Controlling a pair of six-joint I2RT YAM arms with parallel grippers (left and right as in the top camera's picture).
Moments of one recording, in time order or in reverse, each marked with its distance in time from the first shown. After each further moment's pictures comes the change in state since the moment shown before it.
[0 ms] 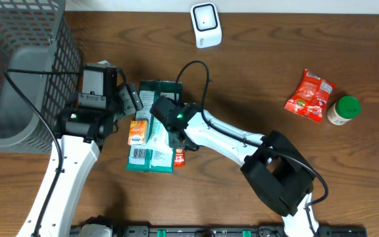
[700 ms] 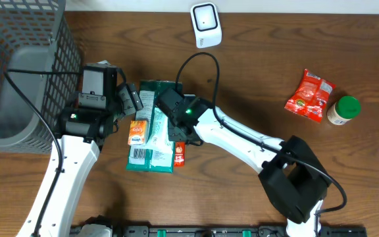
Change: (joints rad) left arm 0.000 0.000 0.000 0.000 0.000 0.000; right arm -0.029 -0.096 0.000 0.035 -0.065 -0.045
